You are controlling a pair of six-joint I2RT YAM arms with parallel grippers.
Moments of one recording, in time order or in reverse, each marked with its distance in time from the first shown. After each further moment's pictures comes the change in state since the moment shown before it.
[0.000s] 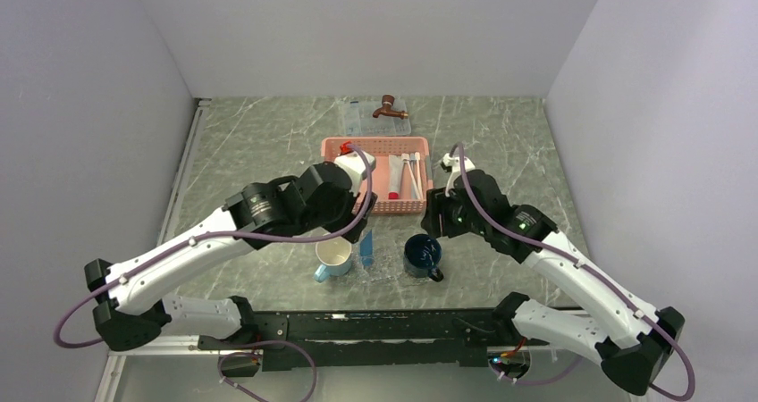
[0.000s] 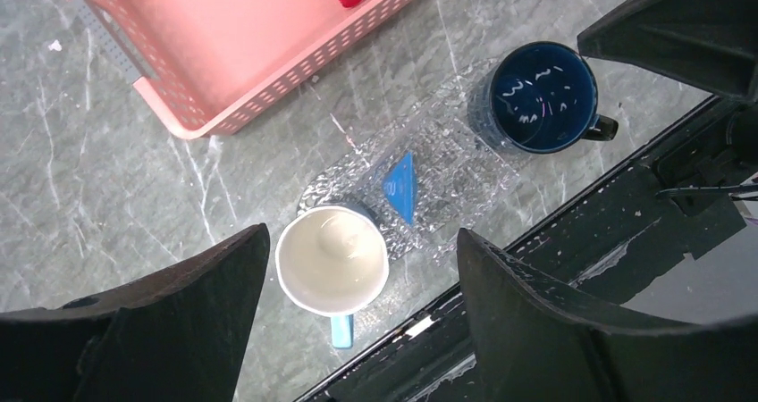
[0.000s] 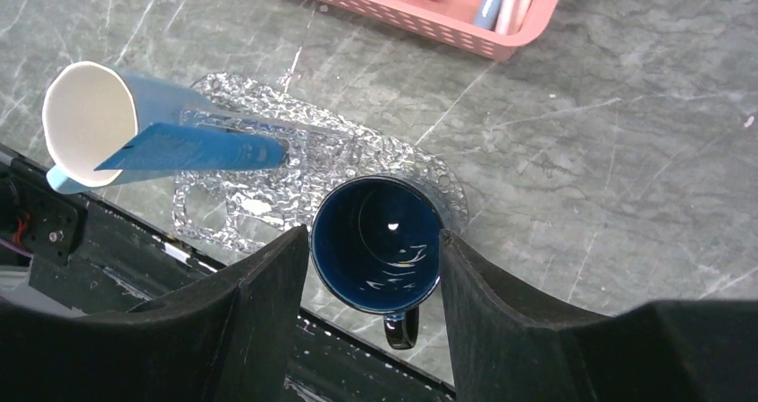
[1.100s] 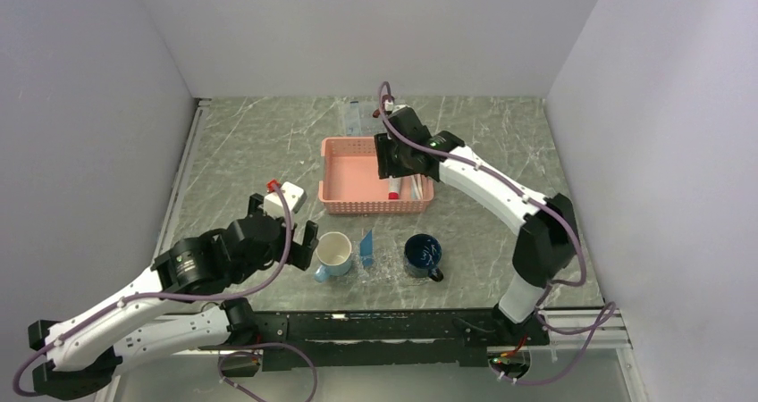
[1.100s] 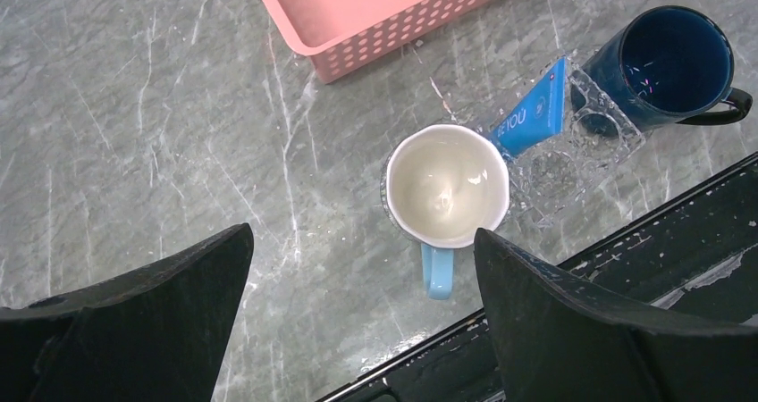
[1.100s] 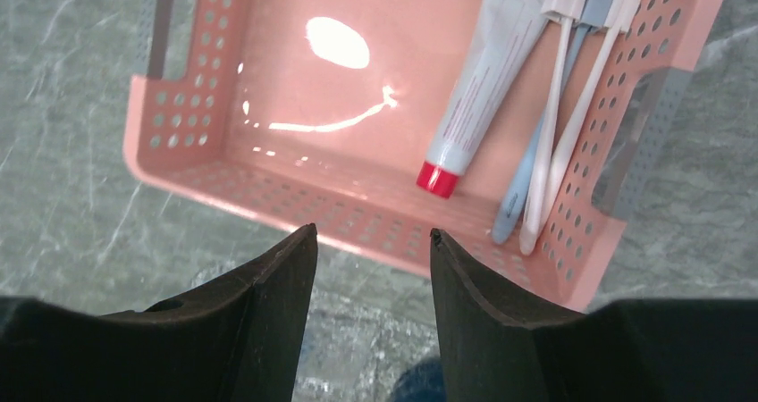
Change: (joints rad) left arm 0.000 -0.518 -0.424 0.027 -0.187 -0.013; right arm -0.028 0.734 0.542 0.091 0.049 0.004
